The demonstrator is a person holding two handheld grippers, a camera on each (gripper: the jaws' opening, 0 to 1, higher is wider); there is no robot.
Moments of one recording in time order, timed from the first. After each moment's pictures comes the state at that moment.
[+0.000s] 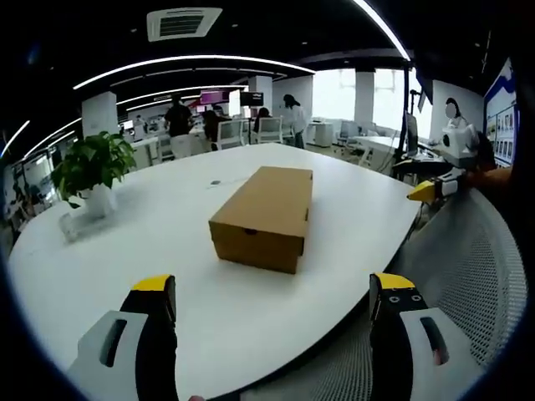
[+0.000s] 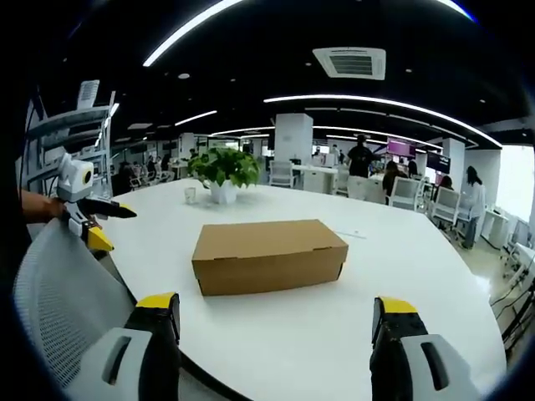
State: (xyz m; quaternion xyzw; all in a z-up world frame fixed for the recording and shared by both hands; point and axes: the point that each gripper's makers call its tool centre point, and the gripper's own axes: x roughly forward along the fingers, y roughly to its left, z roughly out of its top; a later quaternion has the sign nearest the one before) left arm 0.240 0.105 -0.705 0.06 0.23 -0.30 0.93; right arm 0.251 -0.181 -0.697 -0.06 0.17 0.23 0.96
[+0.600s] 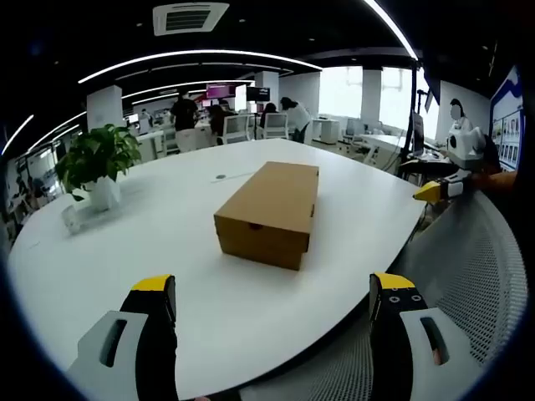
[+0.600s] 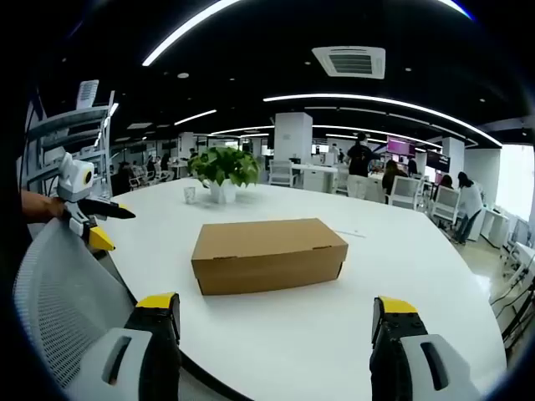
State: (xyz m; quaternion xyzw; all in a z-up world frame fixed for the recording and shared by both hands) left arm 0.241 0.110 -0.708 0.05 0.24 -0.28 0.93; right arm 0.250 -0.181 -0.698 -0.06 0.17 0.23 0.96
